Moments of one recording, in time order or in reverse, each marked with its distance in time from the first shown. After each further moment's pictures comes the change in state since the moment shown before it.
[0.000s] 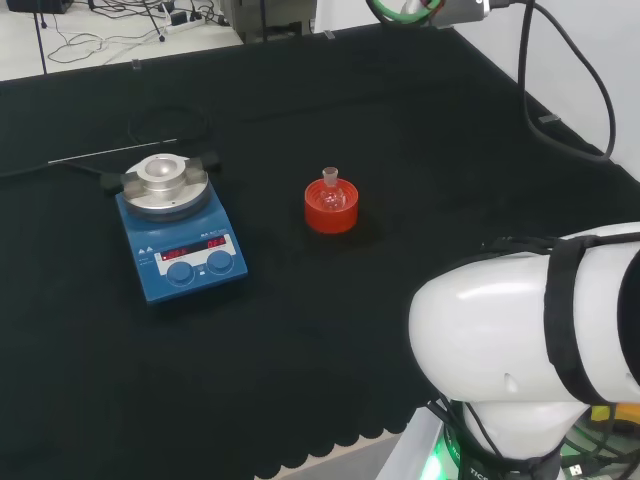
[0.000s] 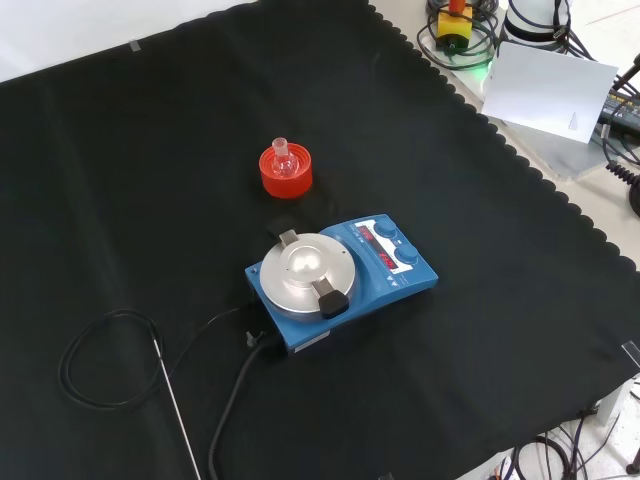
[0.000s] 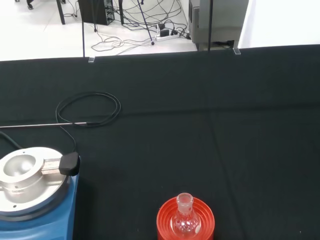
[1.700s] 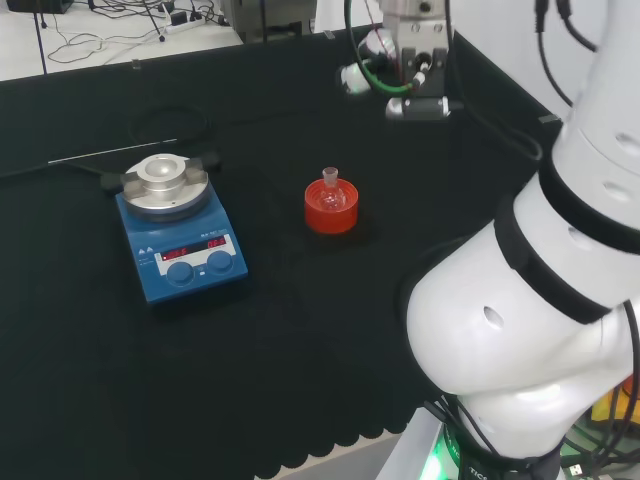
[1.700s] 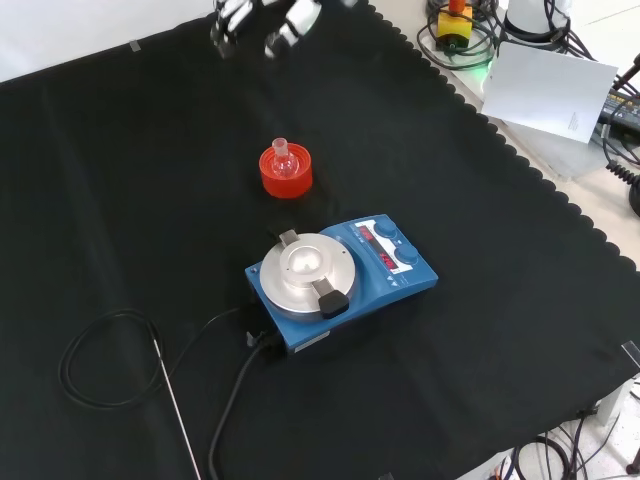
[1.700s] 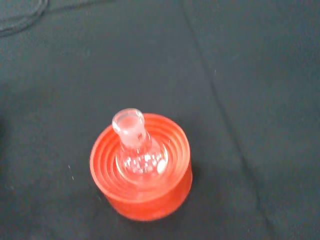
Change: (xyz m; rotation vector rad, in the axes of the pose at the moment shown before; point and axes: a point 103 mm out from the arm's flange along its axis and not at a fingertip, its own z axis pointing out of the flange) arm -0.058 0.131 0.220 0.265 0.087 0.101
